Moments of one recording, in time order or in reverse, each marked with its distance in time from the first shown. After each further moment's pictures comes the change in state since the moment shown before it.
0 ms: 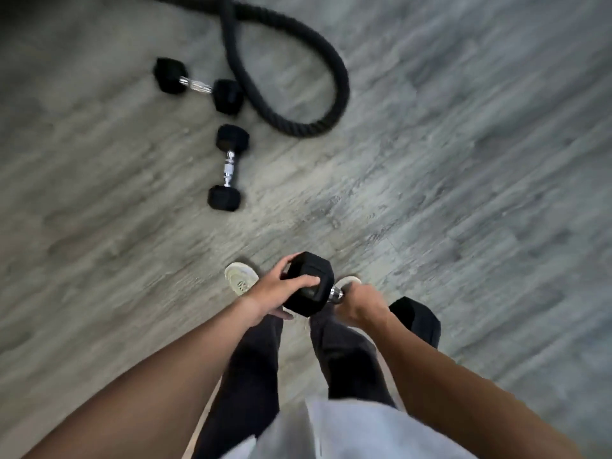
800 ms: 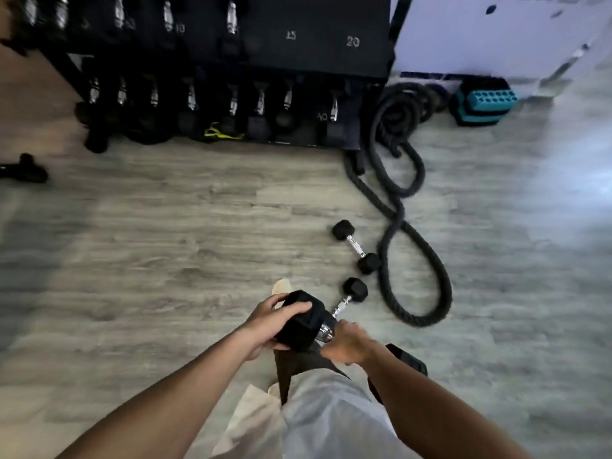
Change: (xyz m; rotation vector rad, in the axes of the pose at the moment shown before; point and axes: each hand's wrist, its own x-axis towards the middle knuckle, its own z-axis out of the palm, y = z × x) left_hand -0.227 0.004 -0.385 -0.688 0.312 0.255; right_hand -0.178 -0.480 -0.073 -0.446 0.043 -0.257
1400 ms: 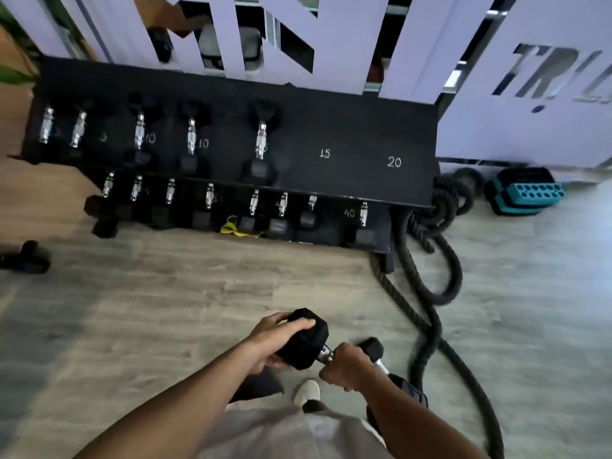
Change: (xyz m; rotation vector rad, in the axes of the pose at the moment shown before) left_hand 0.214 0.410 -0.134 0.037 0.021 0.004; right_hand 0.205 -0.269 -0.340 -0.012 0.026 0.012
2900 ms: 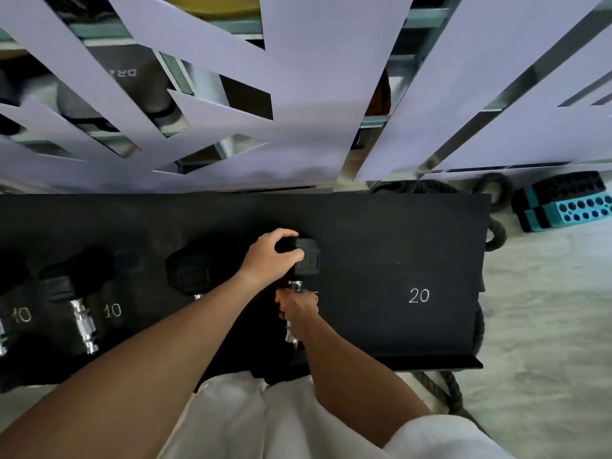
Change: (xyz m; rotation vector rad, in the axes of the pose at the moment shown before) left_hand 0.414 0.585 -0.069 0.531 0.109 0.310; right_hand 0.406 -0.303 -0.433 1.218 -0.044 0.339
